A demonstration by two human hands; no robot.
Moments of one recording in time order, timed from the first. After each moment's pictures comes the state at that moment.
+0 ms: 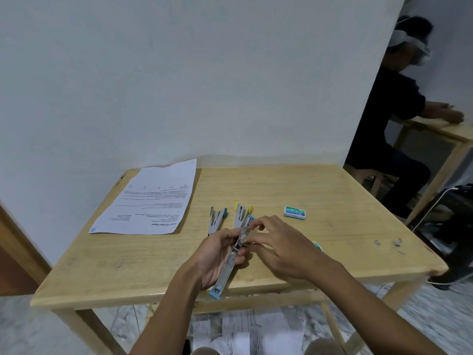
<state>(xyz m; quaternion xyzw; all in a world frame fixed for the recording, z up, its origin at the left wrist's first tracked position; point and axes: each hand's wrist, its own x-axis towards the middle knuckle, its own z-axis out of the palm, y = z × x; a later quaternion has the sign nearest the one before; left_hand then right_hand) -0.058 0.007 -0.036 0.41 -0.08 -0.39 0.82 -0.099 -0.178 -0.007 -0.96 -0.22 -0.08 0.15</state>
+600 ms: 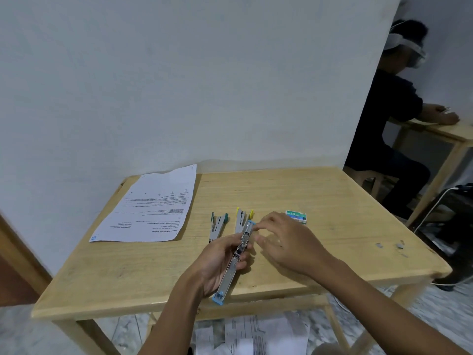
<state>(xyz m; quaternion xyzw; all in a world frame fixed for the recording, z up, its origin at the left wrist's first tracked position) -0.057 0.009 -0.038 0.46 -0.12 -0.36 0.80 -0.095 -0.180 0.005 -0.96 -0.15 -0.13 0.20</state>
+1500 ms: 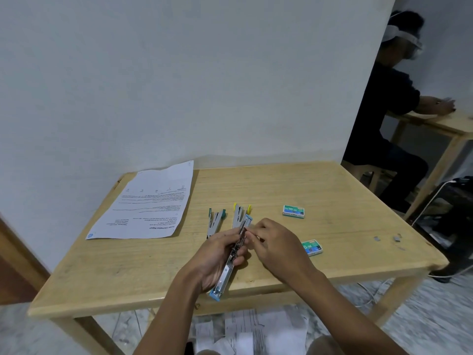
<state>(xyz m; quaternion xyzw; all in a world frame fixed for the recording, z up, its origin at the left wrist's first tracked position) -0.059 0.007 -0.034 0.51 -0.11 -0.33 0.79 -0.098 -0.154 -0.023 -0.95 -0.10 -0.19 0.24</state>
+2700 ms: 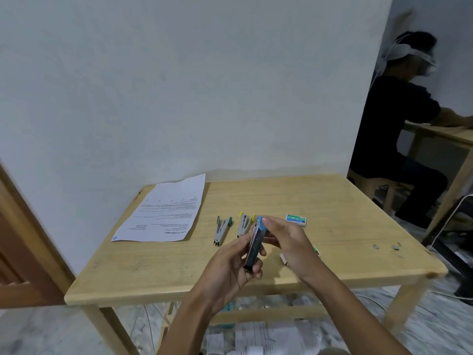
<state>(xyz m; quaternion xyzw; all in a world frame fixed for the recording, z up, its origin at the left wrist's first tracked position) -0.137 -0.002 0.012 0.49 -0.15 -0.23 0.83 -0.131 -0.162 0.022 -0.71 -0.10 -0.06 0.69</state>
